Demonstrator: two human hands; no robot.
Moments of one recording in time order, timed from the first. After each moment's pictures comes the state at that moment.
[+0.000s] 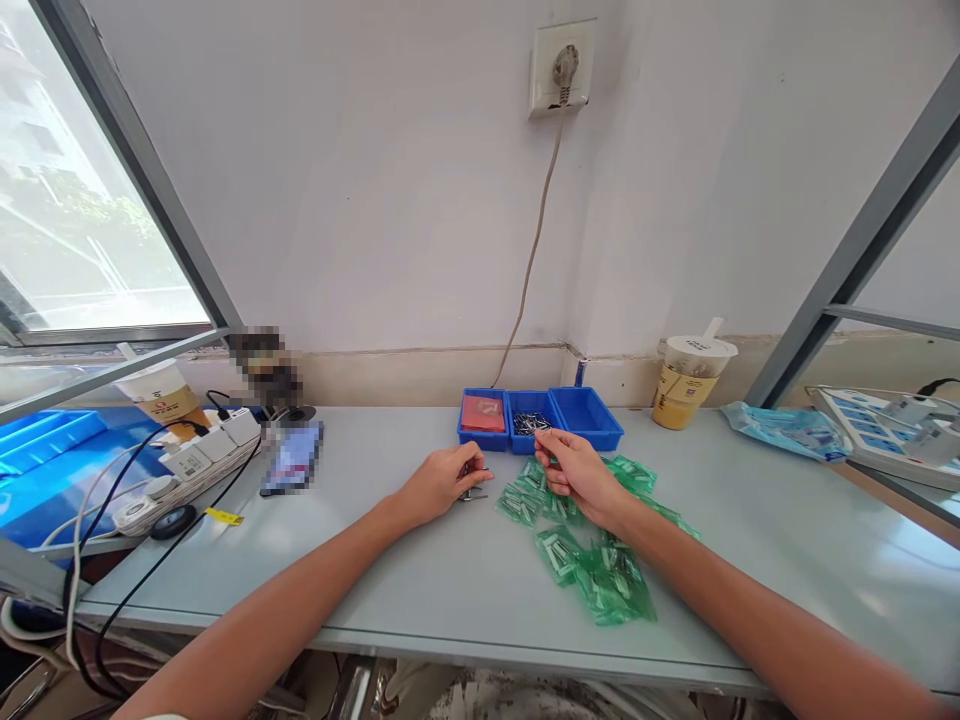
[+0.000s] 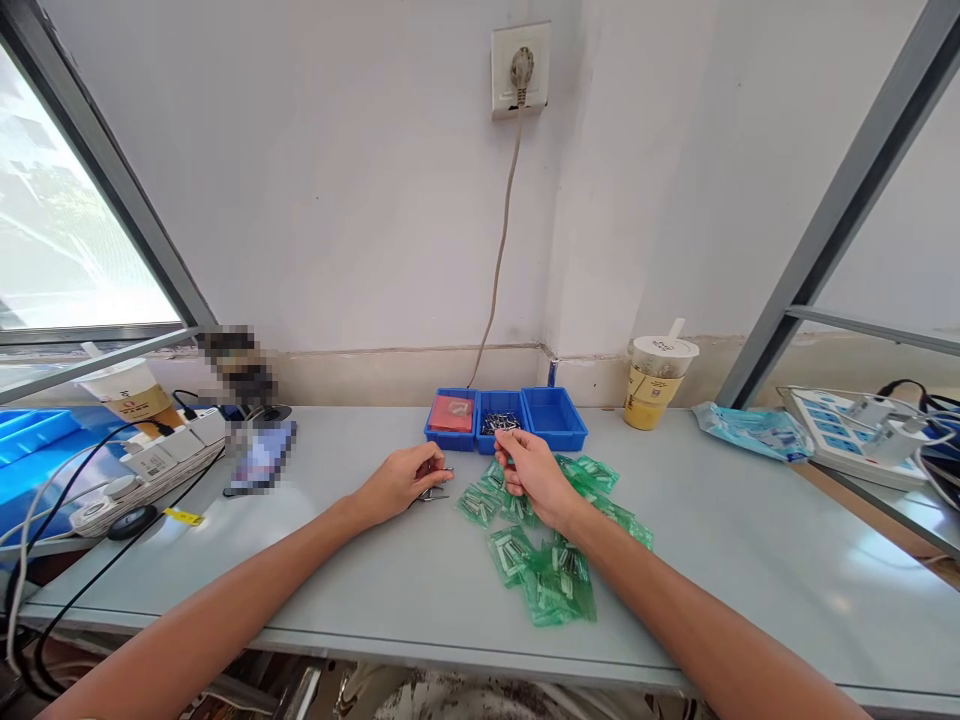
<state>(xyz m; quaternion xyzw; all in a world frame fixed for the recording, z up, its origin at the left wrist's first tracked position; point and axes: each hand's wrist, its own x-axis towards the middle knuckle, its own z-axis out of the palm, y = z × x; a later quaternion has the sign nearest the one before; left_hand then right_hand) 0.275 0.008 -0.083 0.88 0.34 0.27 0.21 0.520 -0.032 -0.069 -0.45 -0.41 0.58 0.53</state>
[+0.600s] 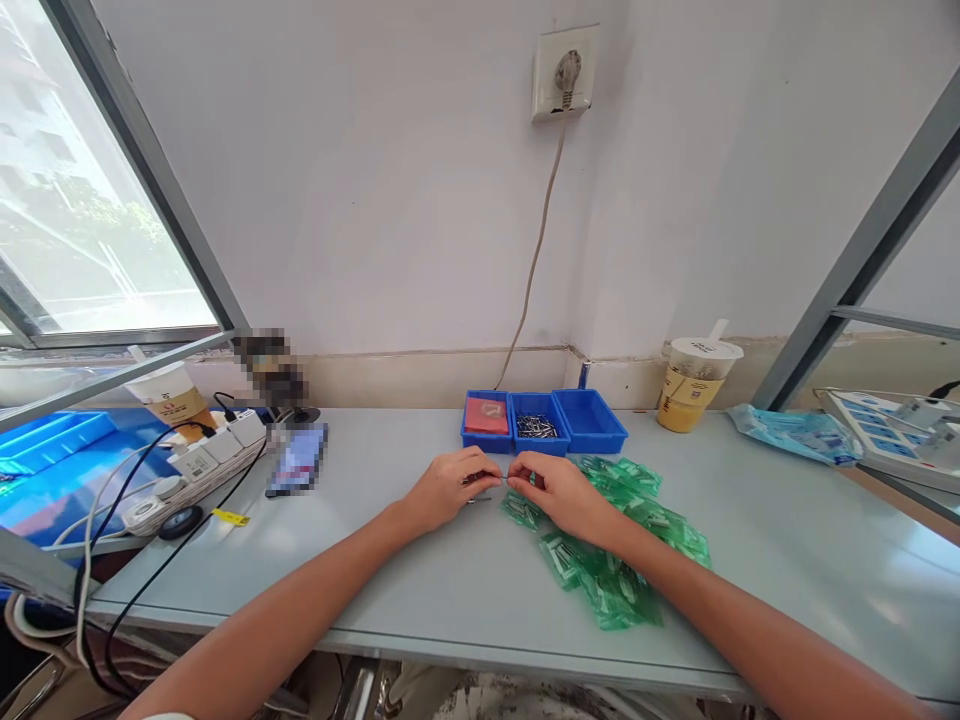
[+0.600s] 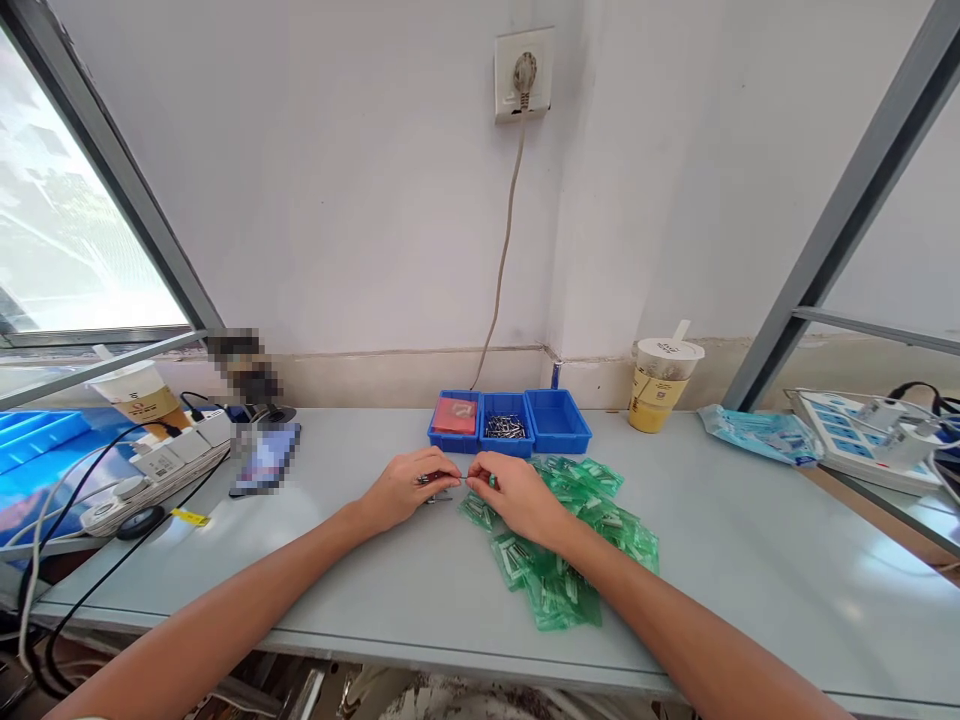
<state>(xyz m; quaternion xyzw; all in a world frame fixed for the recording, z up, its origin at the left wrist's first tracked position) 0.279 0.000 -0.082 0.89 0.24 0.35 0.18 0.510 -0.048 -0.068 -0.46 -0.80 0.22 0.32</state>
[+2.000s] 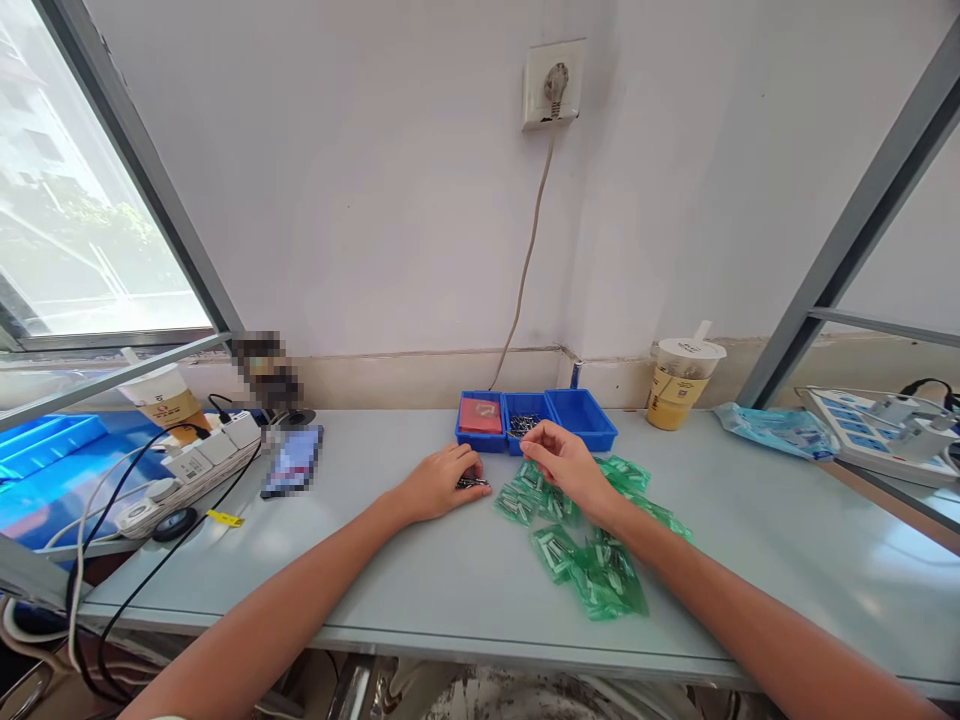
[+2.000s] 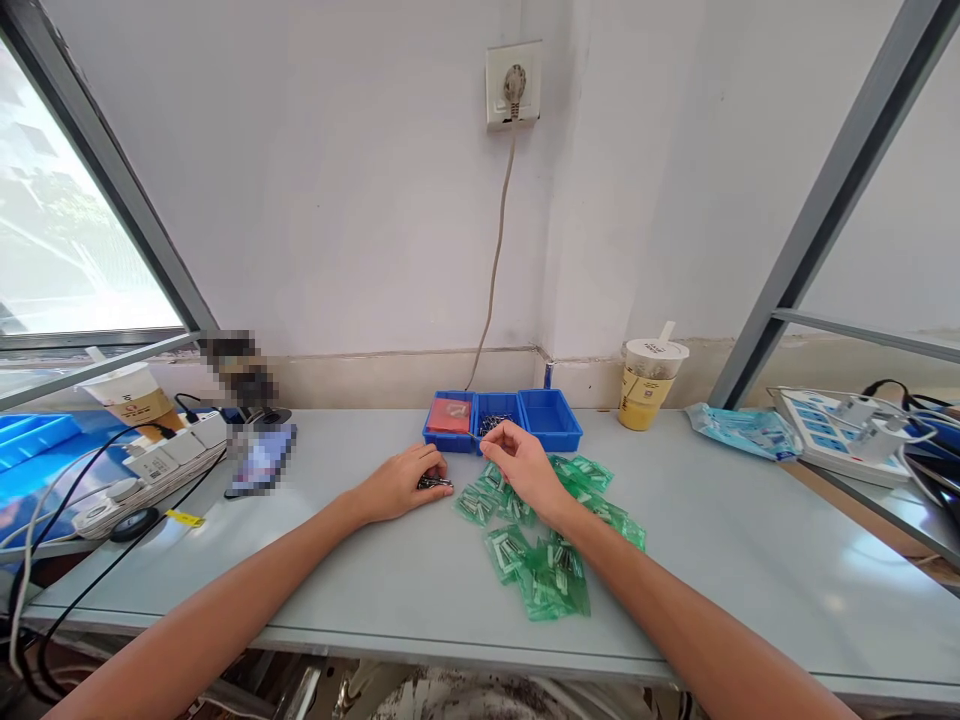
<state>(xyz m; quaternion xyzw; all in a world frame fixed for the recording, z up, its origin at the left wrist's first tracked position) 0.269 0.013 -0.084 0.93 0.30 0.19 0.08 0.521 -0.029 -0.070 -0.45 -0.57 0.45 0.52</state>
